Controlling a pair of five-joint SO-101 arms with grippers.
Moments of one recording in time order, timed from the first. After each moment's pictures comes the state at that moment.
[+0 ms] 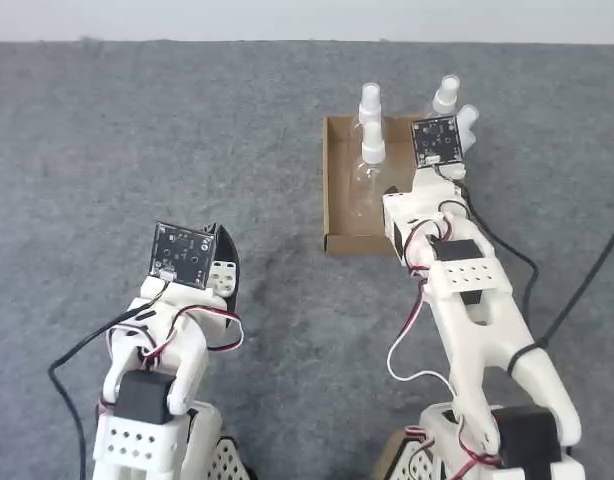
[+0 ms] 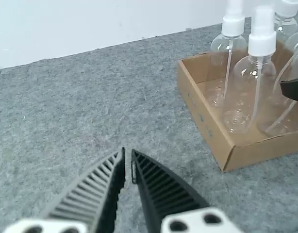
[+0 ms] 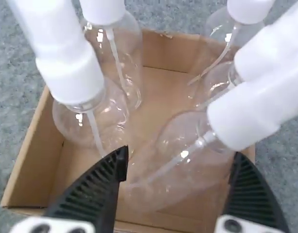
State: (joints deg) left arm 4.0 -88.3 79.7 49.4 -0.9; right arm -10.5 -18.4 49.4 18.1 1.3
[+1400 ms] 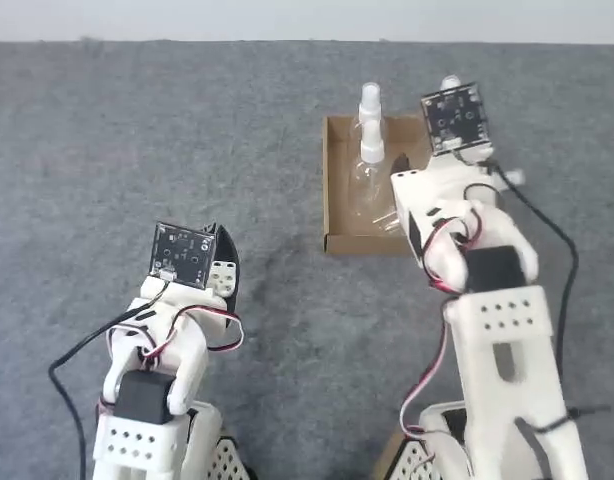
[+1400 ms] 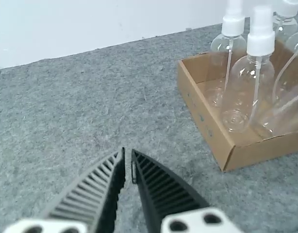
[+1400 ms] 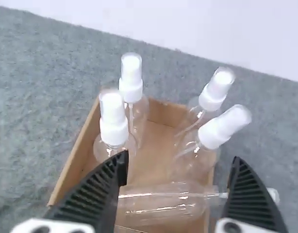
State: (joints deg) left arm 4.0 -88.3 79.7 49.4 -0.9; right arm -11.8 -39.1 35.1 44.0 6.8
